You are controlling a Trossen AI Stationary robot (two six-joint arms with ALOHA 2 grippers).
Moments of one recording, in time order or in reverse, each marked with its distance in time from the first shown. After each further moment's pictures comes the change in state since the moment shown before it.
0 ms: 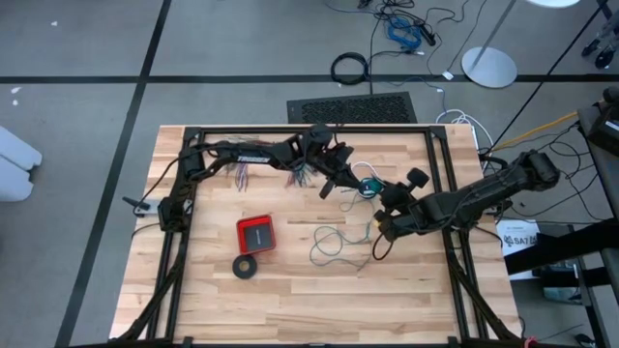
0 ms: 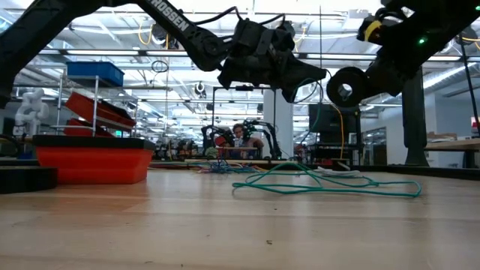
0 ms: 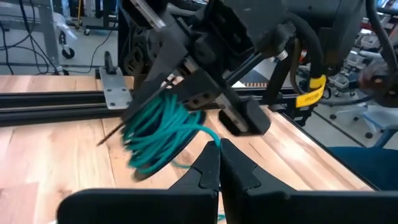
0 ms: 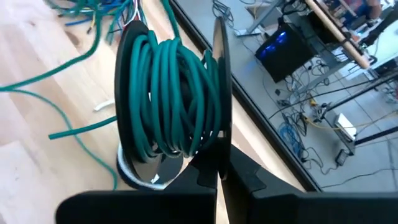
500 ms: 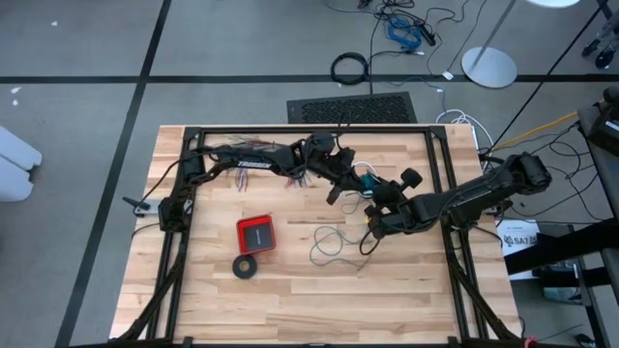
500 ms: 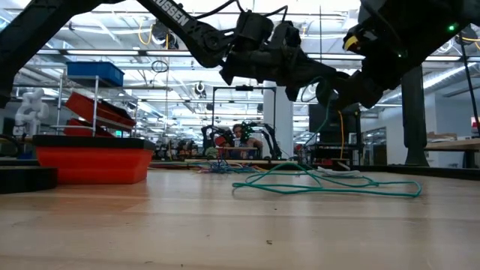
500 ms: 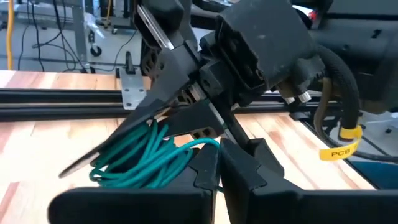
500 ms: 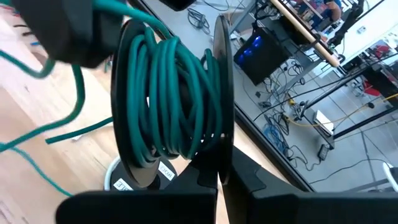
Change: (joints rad) left arm -0.053 -0.001 -0.001 0.025 -0.154 -0.053; right arm -0.060 0.119 0.000 0.137 0.093 0.013
